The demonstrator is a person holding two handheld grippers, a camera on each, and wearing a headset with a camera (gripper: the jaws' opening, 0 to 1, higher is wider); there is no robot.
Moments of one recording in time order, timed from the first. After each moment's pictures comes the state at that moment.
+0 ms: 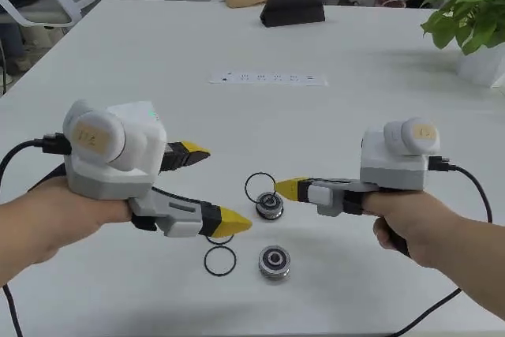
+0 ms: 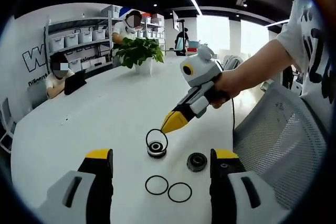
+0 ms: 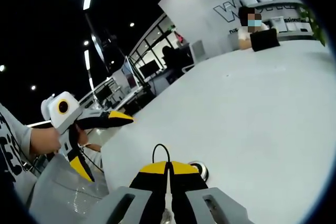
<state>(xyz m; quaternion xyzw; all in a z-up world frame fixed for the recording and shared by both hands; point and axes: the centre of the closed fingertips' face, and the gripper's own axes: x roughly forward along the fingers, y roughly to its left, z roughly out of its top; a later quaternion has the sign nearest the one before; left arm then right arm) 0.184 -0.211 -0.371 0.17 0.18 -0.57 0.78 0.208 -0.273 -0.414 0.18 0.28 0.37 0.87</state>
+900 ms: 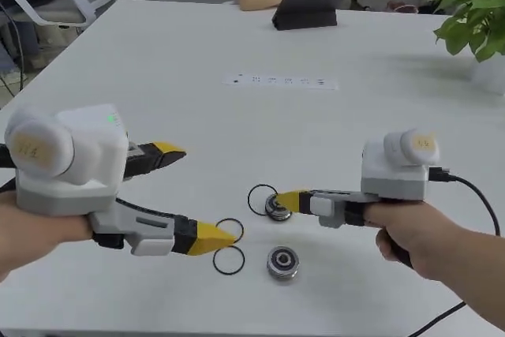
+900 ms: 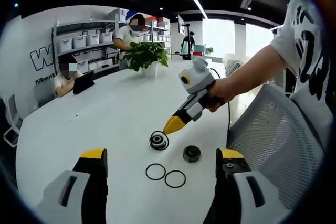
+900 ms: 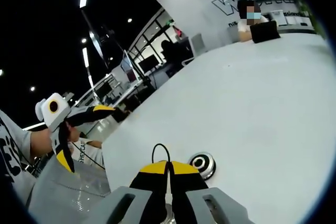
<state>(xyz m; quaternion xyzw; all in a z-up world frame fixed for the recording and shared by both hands) 0.167 -0.175 -0.356 0.15 0.17 -0.55 0.80 0.201 -0.260 -0.427 0.18 0.30 0.37 0.86</state>
